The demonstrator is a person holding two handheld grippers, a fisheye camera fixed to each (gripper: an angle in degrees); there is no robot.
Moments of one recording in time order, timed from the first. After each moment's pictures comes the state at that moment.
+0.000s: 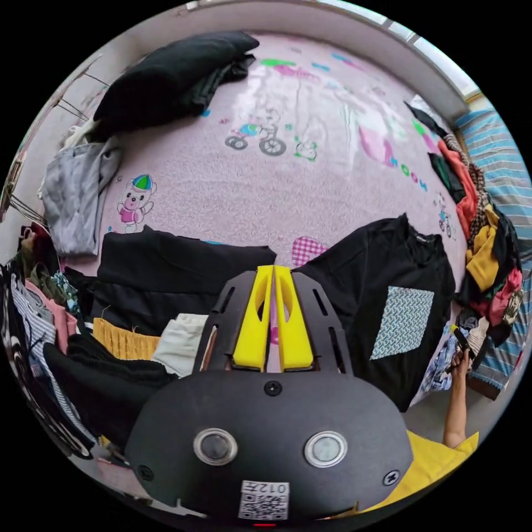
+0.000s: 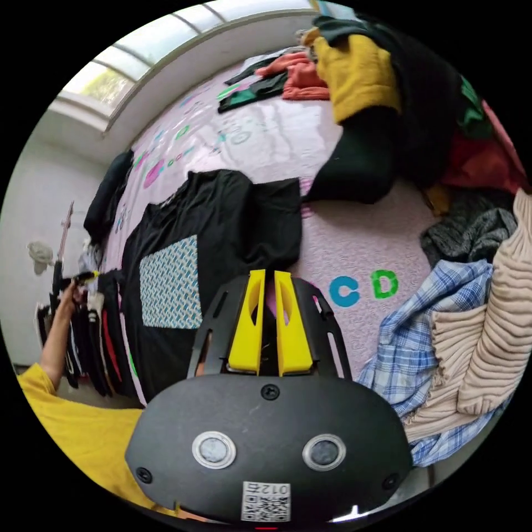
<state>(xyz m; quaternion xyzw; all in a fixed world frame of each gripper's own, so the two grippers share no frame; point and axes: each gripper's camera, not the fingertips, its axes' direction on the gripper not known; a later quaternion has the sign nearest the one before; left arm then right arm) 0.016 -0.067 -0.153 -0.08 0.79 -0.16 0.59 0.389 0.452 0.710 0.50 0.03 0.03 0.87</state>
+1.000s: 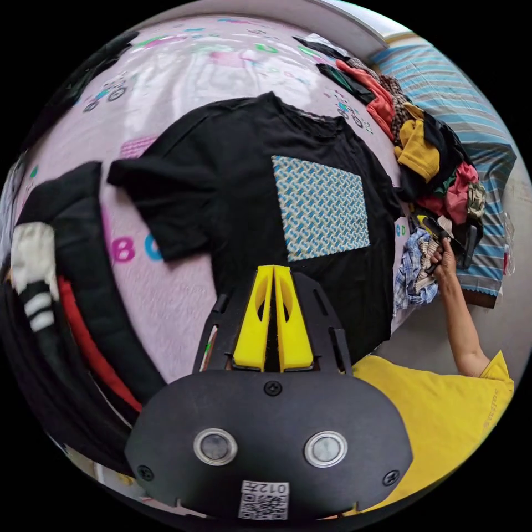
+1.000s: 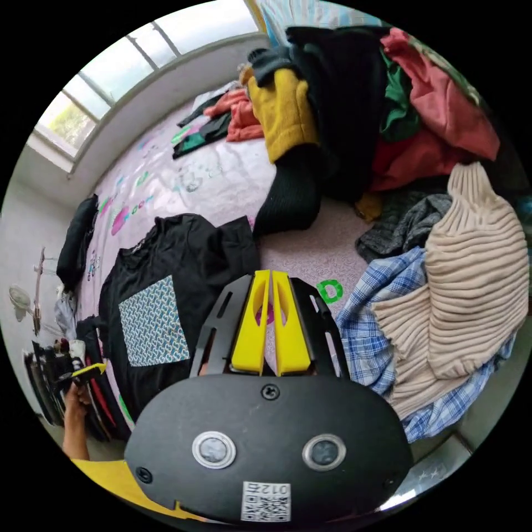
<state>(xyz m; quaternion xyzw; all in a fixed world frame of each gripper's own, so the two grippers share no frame) 0.049 0.101 -0.325 0.01 0.87 -0.03 0.49 0.331 0.487 0.733 0.57 0.09 0.12 0.81</state>
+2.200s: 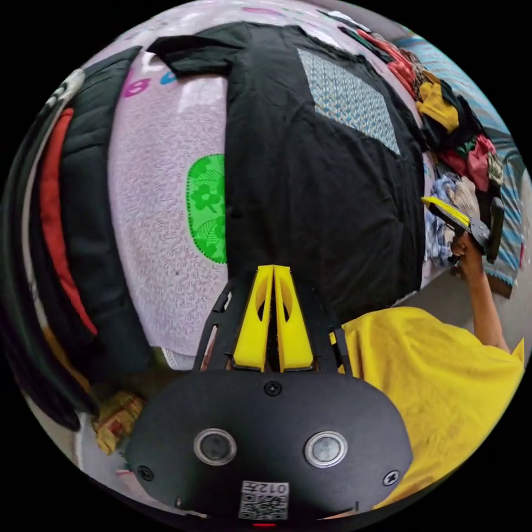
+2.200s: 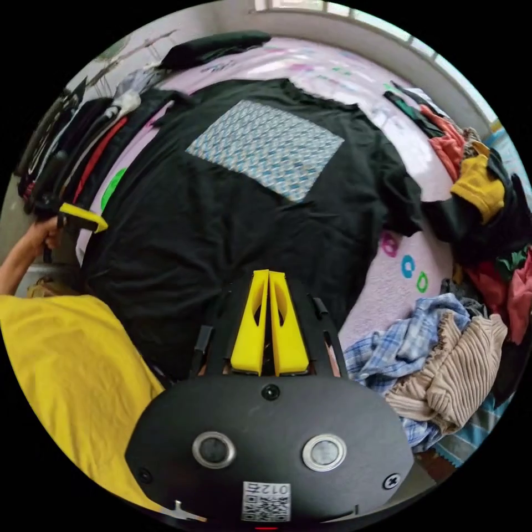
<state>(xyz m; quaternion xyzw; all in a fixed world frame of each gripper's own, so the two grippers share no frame) 0.083 0.368 -0.397 -0.06 0.86 0.00 0.51 0.097 0.465 0.925 0.37 0.31 -0.20 0.85</state>
